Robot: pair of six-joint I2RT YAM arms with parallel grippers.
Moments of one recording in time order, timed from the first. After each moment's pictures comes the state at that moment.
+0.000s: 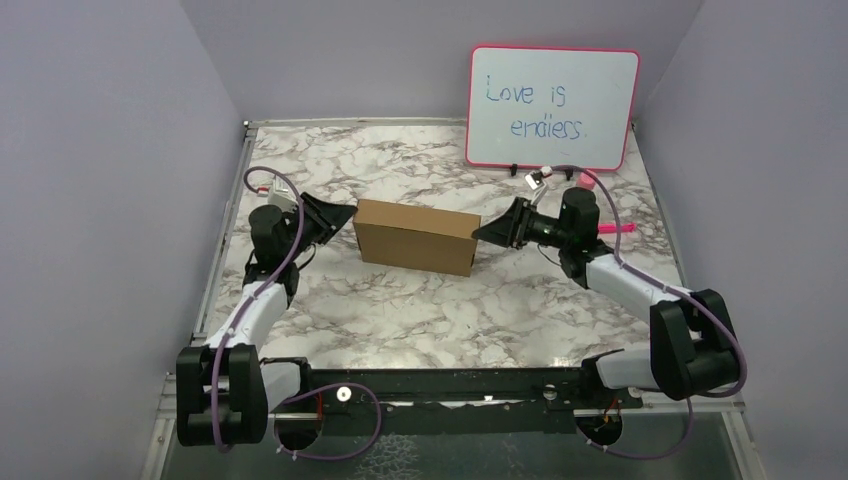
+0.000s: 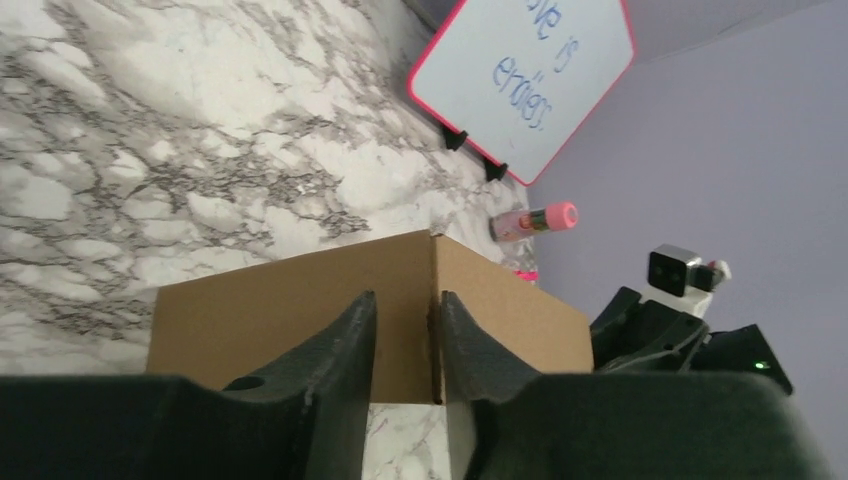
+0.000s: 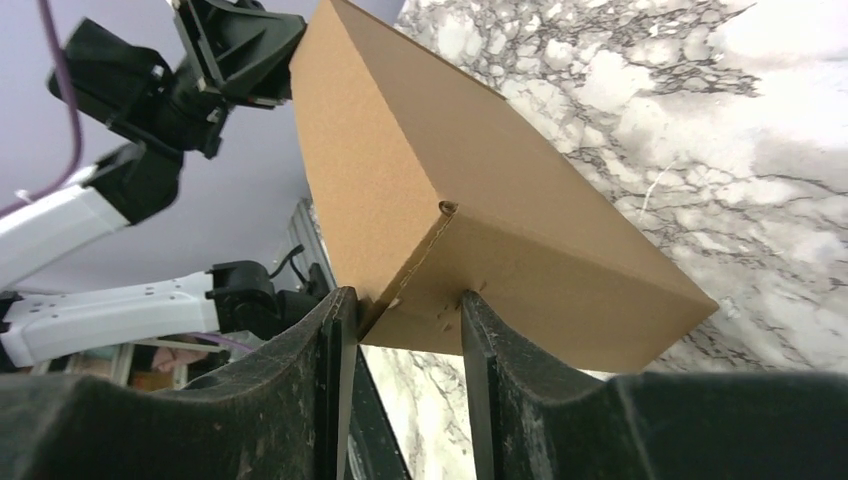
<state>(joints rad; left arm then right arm) 0.03 1.12 0.46 0.49 0.54 -0.97 0.26 1.35 0.59 0.51 -0.84 0.72</state>
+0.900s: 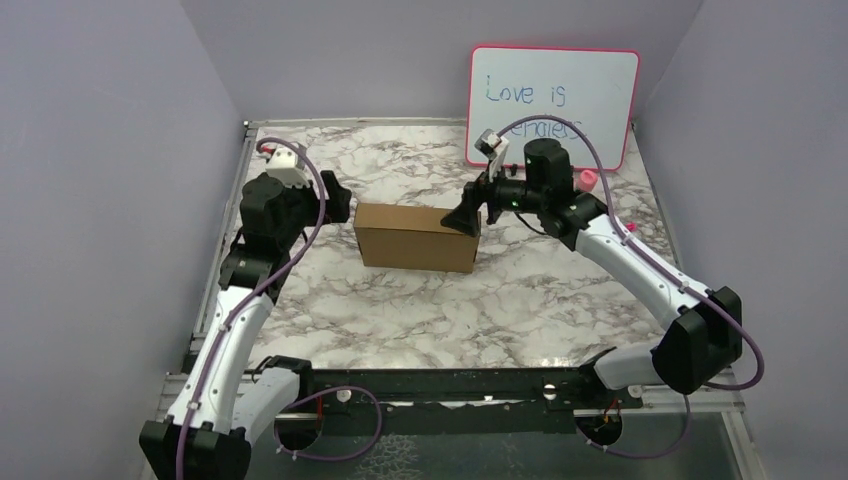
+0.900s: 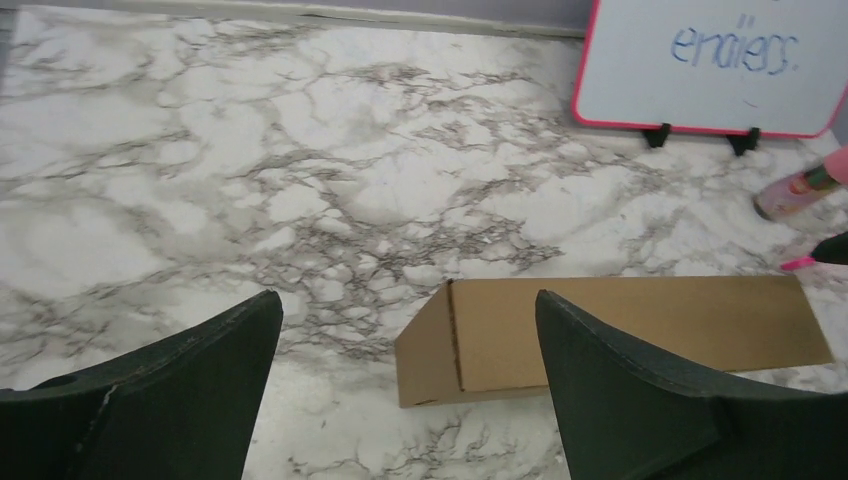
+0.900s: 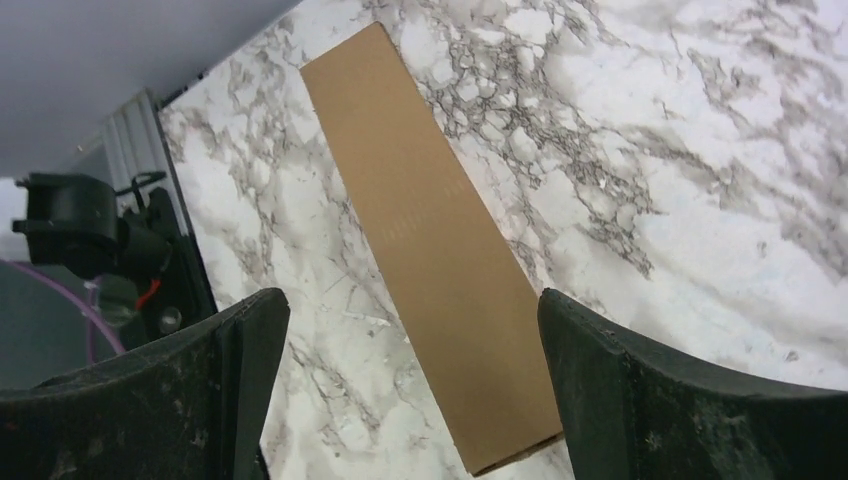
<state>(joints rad) -0.16 0.96 0.94 -0.26 0.13 -0.23 0.48 1.38 1.15 -0.18 -0.63 0.12</state>
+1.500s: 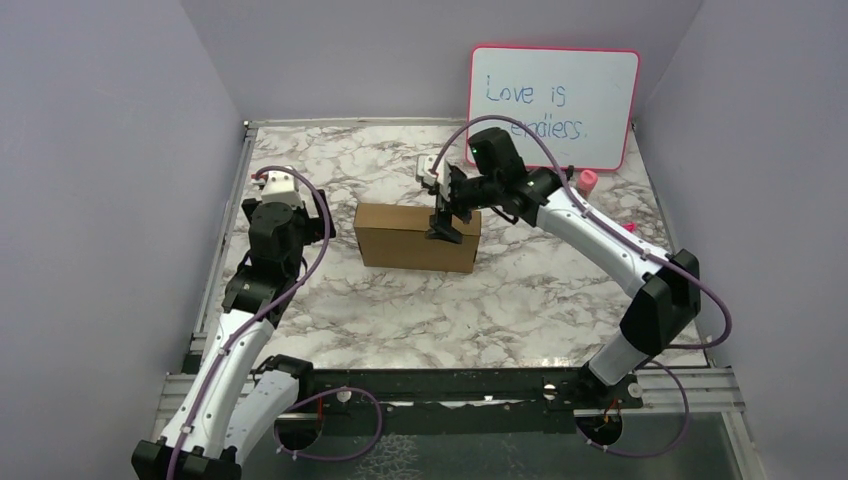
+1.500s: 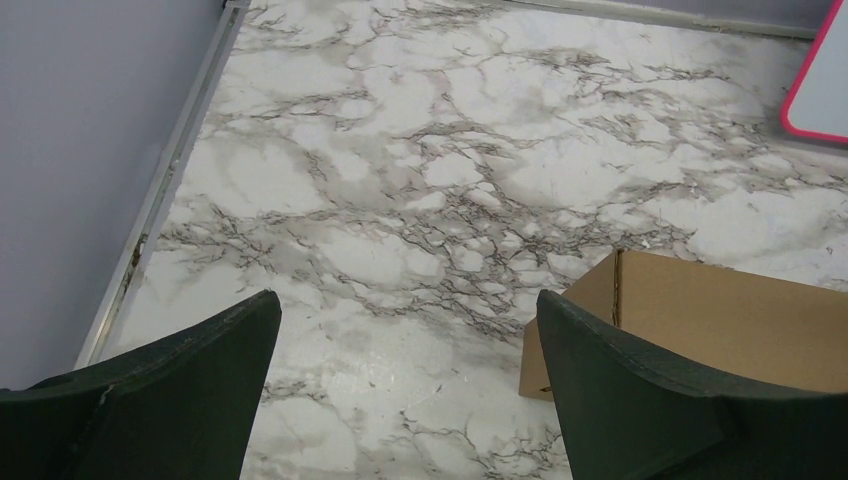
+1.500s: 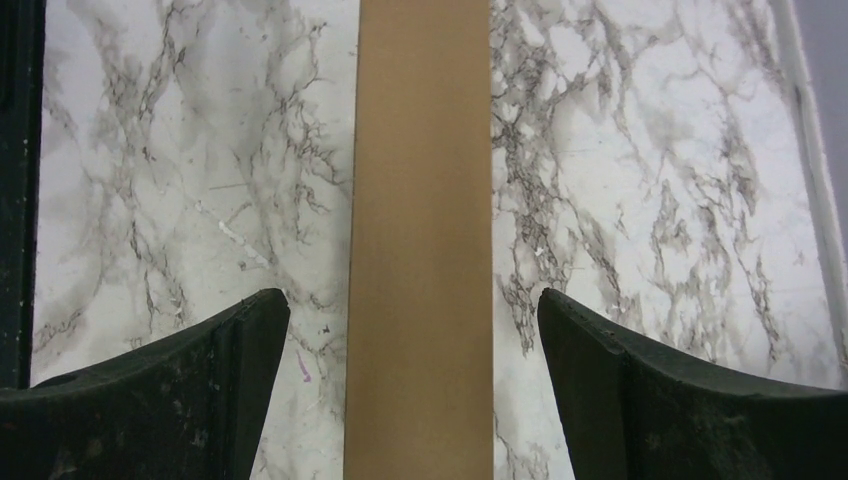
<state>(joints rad) -0.25 0.78 0.78 -0.29 -0.31 -0.15 0.66 1.60 1.47 -0.49 -0.60 -0.63</state>
